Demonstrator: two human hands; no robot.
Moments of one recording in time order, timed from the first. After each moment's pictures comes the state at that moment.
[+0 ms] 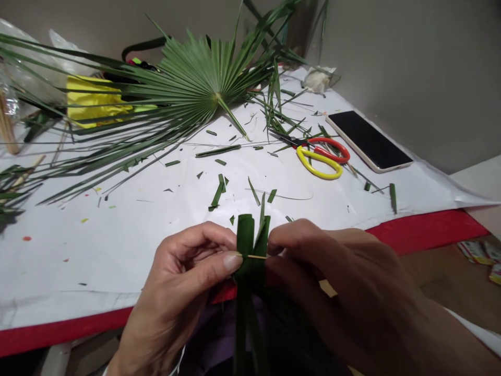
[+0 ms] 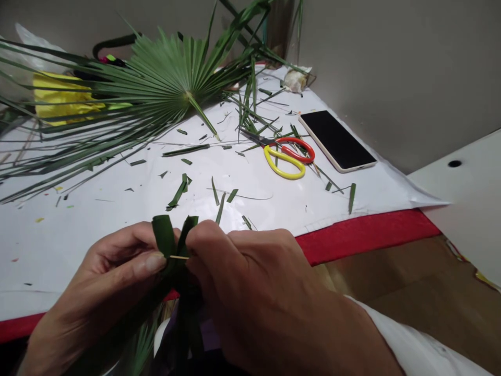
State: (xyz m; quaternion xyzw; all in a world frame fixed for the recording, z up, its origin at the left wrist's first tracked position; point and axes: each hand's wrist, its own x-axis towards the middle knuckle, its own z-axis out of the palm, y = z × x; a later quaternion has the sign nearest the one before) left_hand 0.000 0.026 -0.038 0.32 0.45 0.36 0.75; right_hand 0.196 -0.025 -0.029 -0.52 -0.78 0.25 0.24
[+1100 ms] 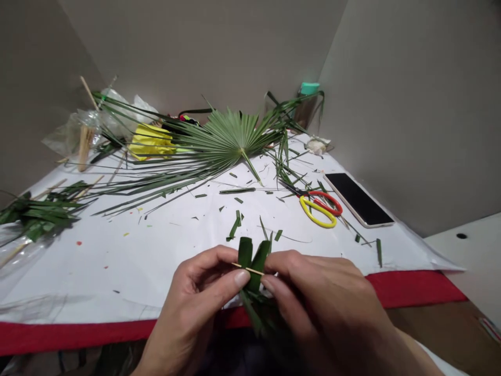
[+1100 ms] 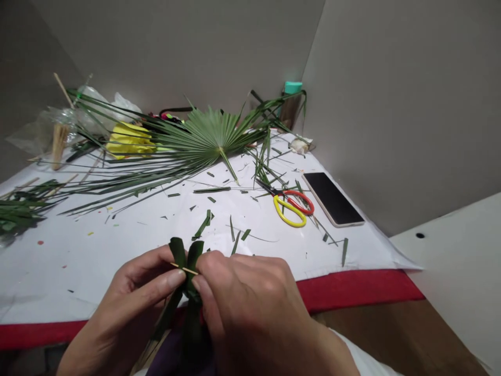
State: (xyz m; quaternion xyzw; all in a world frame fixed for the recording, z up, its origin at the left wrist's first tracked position) left_hand -0.008 0.014 -0.011 0.29 0.44 0.46 0.71; right_hand 0.166 0.000 0.003 -0.46 -0.82 0.05 0.33
